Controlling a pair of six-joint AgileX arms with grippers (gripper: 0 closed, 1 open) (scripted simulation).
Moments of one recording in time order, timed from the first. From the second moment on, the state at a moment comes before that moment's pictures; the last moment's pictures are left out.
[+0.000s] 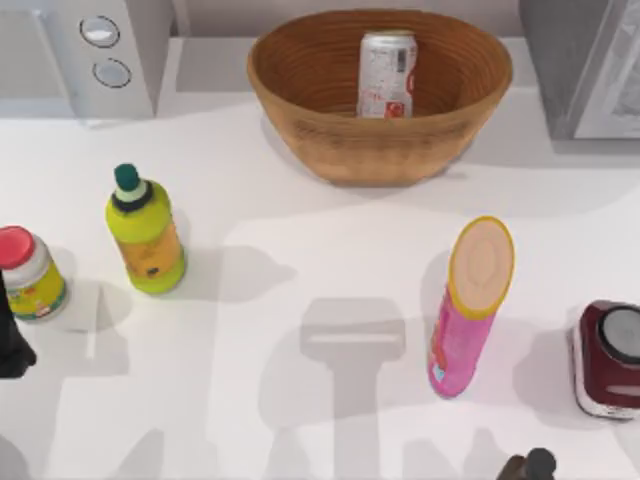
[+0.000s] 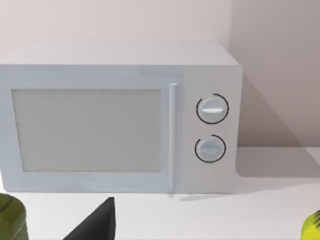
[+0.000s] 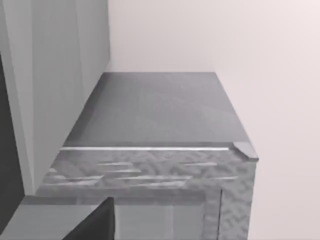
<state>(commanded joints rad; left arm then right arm) 0.00 0.00 0.00 0.00 0.00 0.00 -1.01 1.34 1.75 -0.38 -1.00 0.03</state>
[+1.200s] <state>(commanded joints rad) 0.00 0.00 0.00 0.00 0.00 0.00 0.40 1.30 1.73 -0.44 0.41 0.02</state>
